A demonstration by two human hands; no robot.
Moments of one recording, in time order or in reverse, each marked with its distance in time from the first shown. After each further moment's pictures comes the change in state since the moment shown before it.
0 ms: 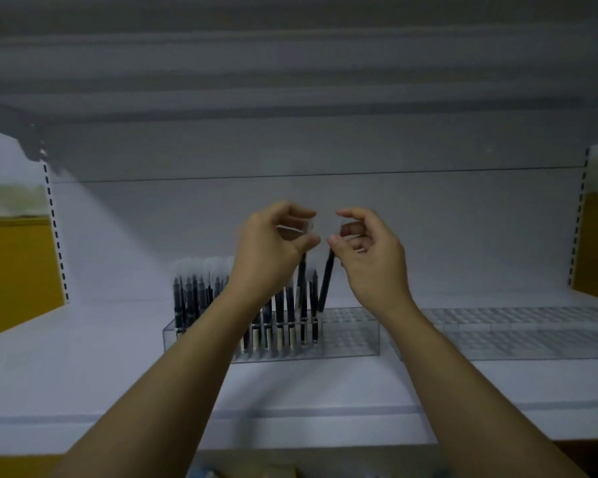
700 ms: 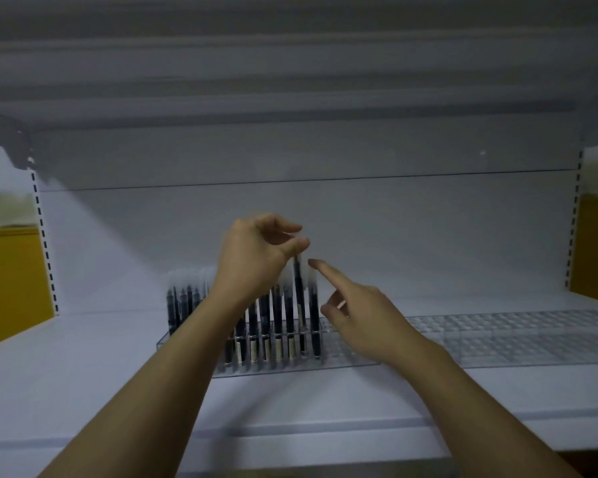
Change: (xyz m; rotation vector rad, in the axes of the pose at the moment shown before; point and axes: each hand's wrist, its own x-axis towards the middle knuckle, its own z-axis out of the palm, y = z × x) left_hand 0.012 -0.012 -0.008 0.056 -0.024 -0.088; right_hand -0.024 0.024 -0.007 -0.527 -0.547 0.004
